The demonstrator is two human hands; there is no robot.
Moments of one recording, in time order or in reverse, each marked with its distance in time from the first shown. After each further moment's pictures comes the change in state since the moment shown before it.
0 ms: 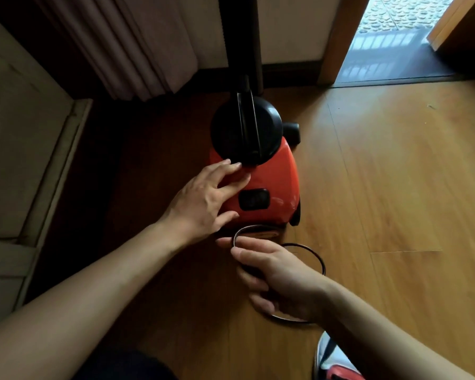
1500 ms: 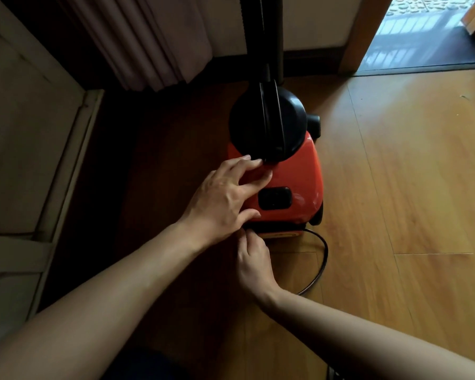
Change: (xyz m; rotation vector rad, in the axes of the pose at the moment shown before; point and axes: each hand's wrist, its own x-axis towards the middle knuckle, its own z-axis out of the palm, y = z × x) left_hand 0.001 -0.001 0.002 -0.027 0.017 -0.021; right_hand 0.112 0.061 0.008 -0.503 0.693 -0.420
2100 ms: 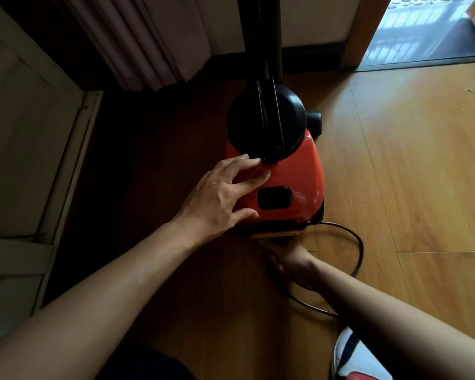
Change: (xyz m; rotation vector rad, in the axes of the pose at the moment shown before) left_hand 0.000 -0.011 0.003 -0.119 -0.011 0.018; right_hand 0.041 0.063 -0.067 0.168 -0.317 0.420
